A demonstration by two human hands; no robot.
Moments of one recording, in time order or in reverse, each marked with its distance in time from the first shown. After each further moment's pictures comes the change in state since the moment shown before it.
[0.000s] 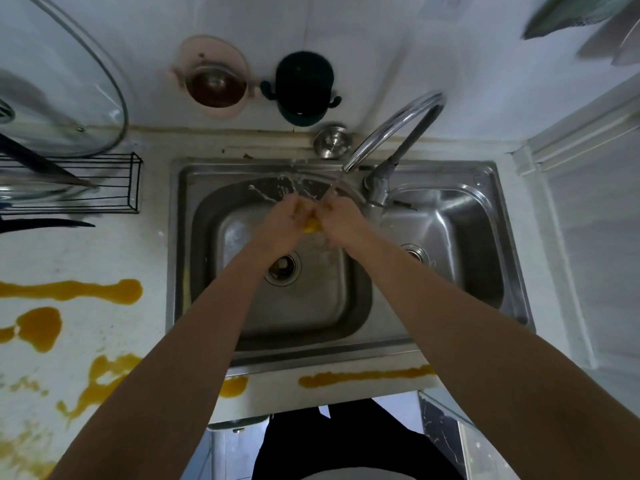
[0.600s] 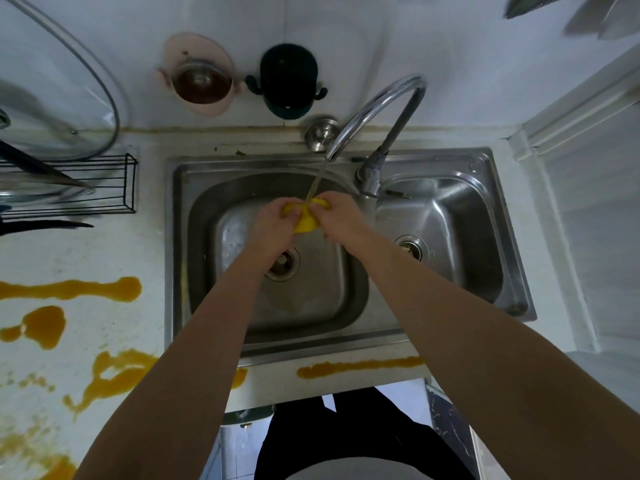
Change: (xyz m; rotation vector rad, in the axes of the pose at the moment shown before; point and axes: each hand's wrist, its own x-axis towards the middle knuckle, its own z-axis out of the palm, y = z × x) left_hand -0.017 0.001 0.015 -0.228 0.150 -0.176; right_hand -0.007 0.020 -0.004 0.078 0.072 -0.055
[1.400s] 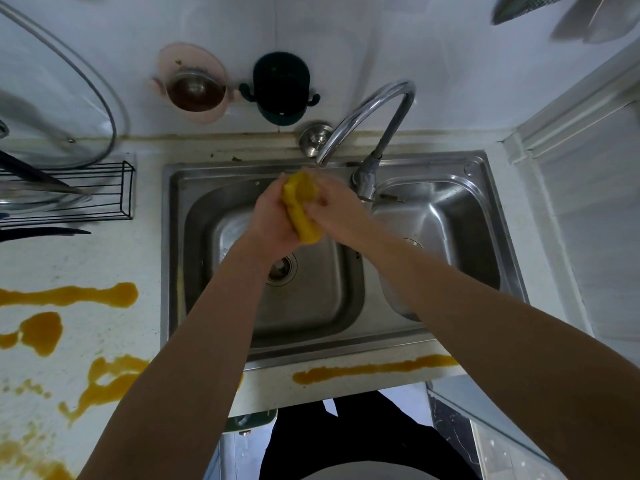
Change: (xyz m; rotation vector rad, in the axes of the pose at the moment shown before) left_hand -0.003 0.042 0.006 -0.980 -0.342 -0.351; right_hand -0.015 -0.018 -0.027 -0.153 -0.051 -0.362
